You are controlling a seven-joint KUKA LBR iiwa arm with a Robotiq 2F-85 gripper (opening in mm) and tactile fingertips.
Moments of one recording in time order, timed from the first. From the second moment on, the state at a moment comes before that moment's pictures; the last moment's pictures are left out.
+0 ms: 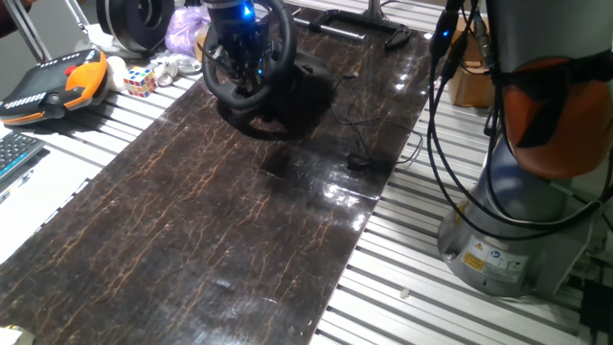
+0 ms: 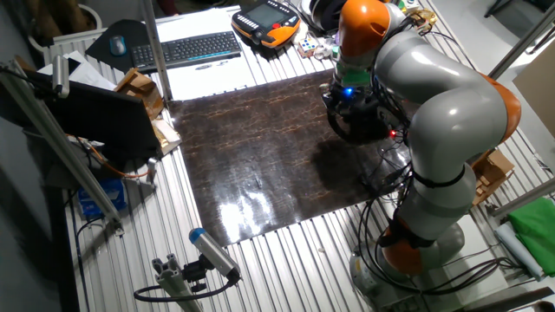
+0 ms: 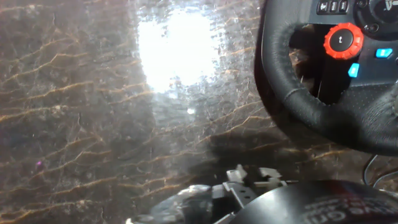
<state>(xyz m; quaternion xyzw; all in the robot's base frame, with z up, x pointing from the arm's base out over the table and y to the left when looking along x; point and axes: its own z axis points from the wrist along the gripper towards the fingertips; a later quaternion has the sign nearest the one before) 0.514 0.003 0.239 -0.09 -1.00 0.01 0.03</state>
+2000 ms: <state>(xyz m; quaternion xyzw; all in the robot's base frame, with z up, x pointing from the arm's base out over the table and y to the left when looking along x) 0.515 -0.026 0.241 -0.39 -0.91 0.12 -0.08</state>
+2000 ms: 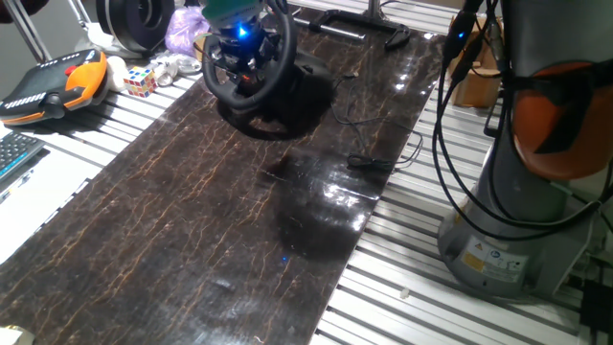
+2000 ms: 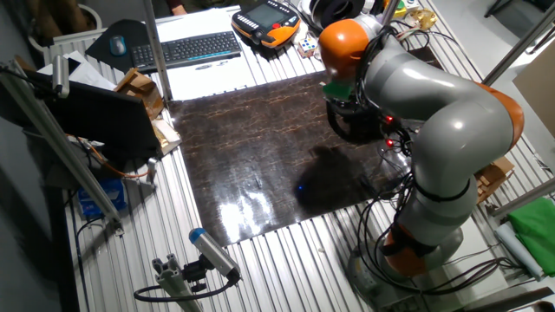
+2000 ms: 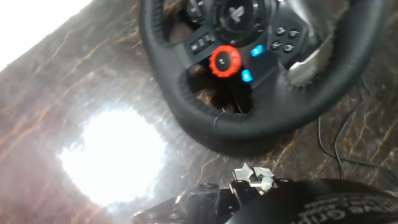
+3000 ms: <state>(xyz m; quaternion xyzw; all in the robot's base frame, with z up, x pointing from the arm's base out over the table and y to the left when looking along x) 0.508 -0.050 0.239 -0.53 -0.82 0.16 -0.14</state>
